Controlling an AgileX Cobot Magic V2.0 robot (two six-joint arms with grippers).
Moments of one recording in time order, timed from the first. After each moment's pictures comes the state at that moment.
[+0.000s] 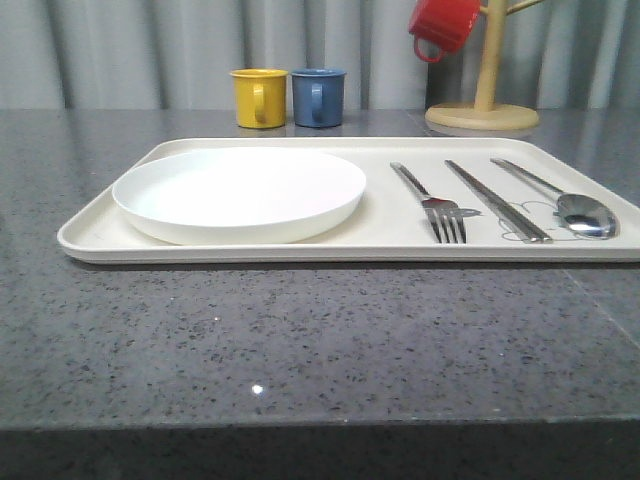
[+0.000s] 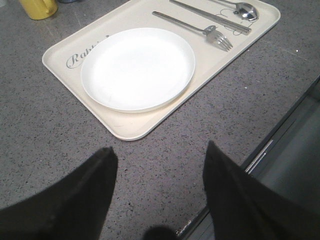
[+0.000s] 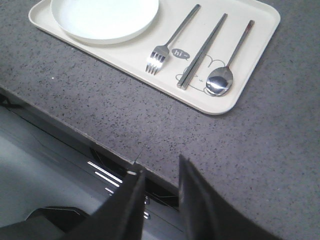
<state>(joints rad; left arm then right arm) -0.67 0.53 -0.84 -0.03 0.95 0.15 0.29 0.37 -0.87 0.16 1.18 -0.16</state>
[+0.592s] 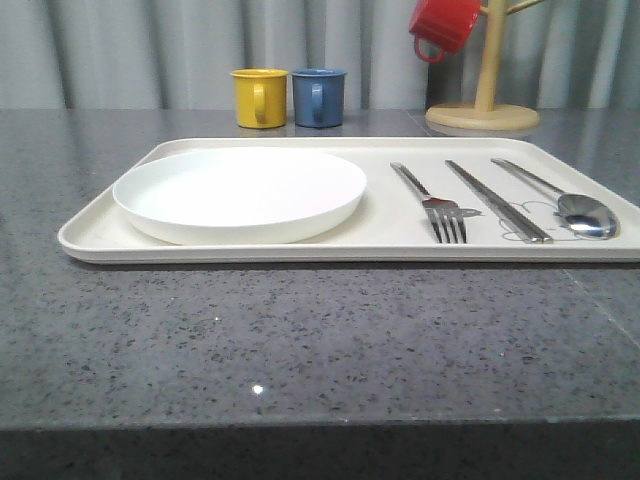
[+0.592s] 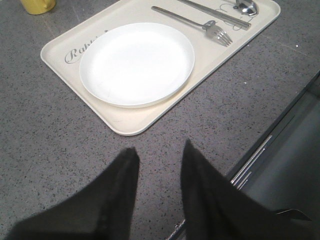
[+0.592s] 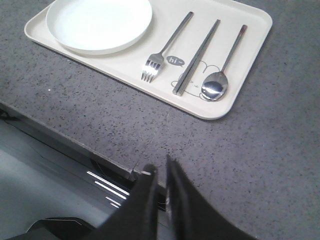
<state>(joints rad) -0.67 0.53 -0.84 -0.03 0.97 0.15 0.29 0.37 -0.86 0.14 1.15 -0.13</state>
